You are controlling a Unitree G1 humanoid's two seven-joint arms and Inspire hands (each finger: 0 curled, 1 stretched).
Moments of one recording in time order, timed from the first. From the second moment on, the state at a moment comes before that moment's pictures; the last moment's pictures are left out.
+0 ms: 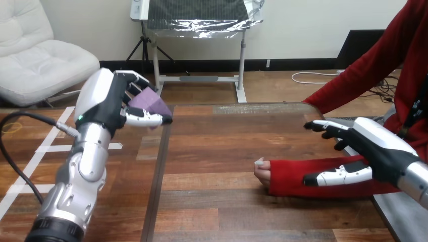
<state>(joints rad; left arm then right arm) -0.50 0.39 -0.13 0.50 0.43 -0.03 0.11 -0.26 -0.69 0.03 0.48 -0.41 -0.44 0.35</state>
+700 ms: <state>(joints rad) -0.50 0.39 -0.11 0.47 0.43 -0.03 0.09 -0.34 -0.70 0.12 0.63 -0.48 -0.47 0.33</state>
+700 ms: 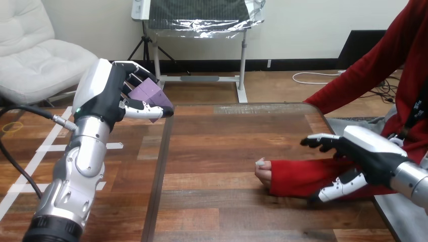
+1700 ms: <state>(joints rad) -0.50 0.39 -0.11 0.47 0.40 -0.03 0.08 -0.41 -0.68 0.25 0.75 -0.60 -0.45 0.25</state>
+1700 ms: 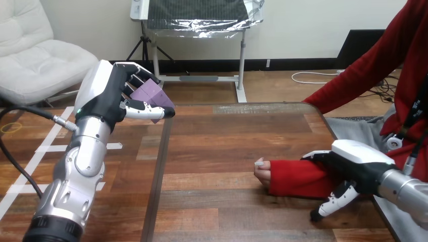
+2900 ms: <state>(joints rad) -0.49 0.39 -0.11 0.47 0.39 -0.03 0.07 -0.48 -0.62 0.35 0.90 -0.65 -0.49 0.08</state>
